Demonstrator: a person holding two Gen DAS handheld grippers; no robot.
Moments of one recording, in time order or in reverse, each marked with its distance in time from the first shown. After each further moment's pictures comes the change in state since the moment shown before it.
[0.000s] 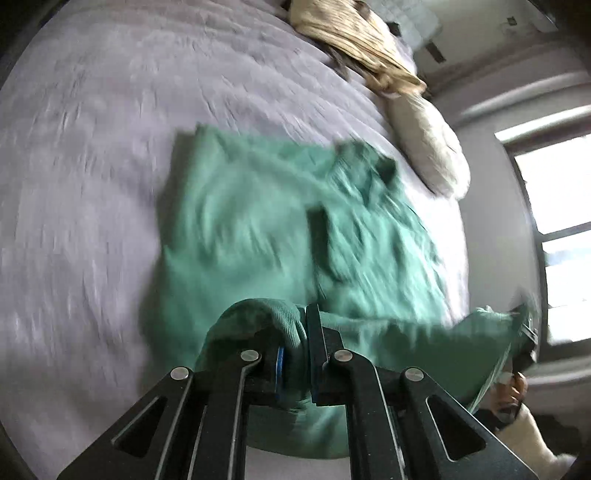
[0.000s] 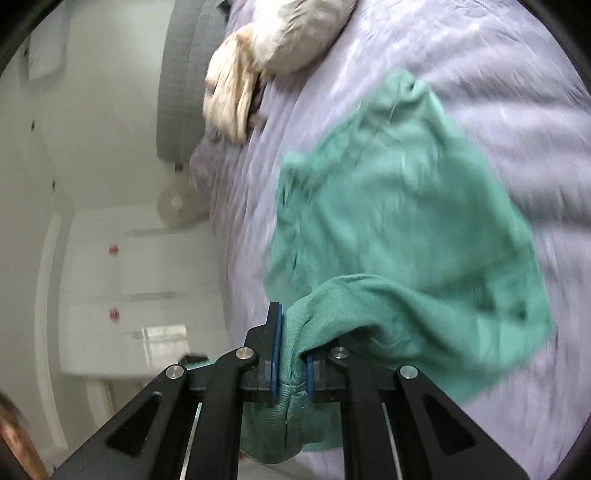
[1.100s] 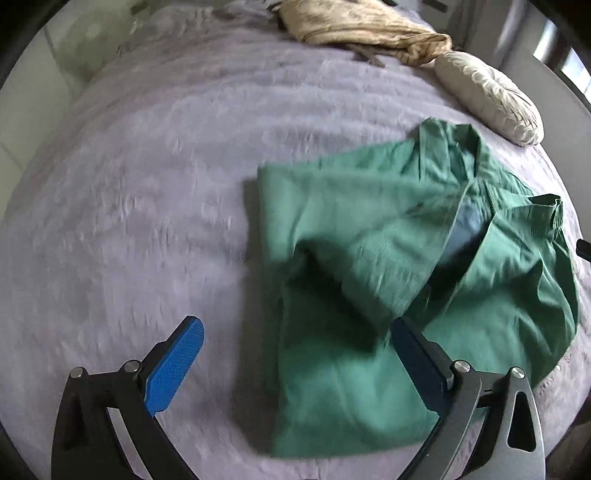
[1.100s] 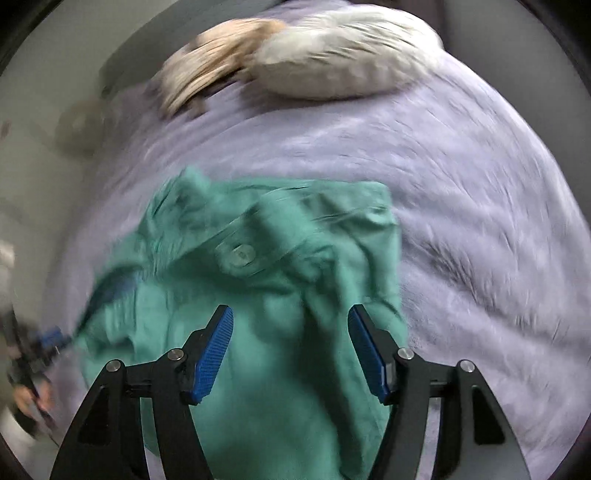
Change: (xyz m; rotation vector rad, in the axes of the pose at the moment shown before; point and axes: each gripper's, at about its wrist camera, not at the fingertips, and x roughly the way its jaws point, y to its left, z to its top) left arm 0.026 -0.006 -0.013 0.251 -0.063 0.462; right arm 0.050 0.047 0.016 -0.628 -0.055 -0.687
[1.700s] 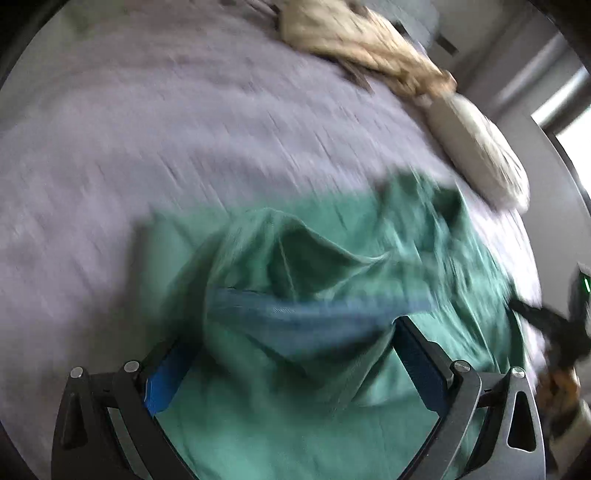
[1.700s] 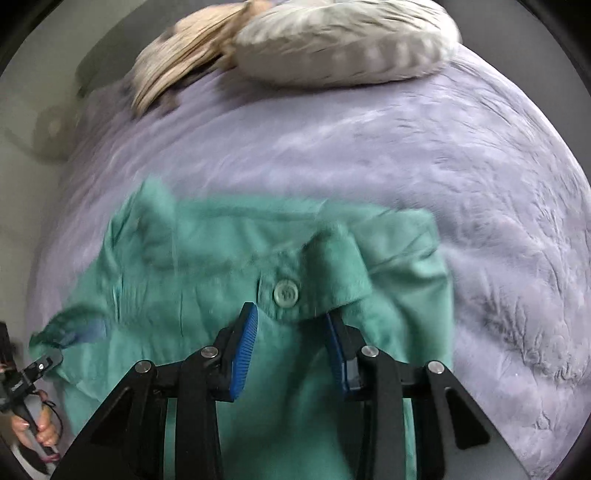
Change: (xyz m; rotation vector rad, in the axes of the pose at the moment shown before) left arm 0.048 -0.037 0.084 -0.157 -0.095 -0.178; right arm 0.066 -0.012 0.047 0.136 0.008 -0.051
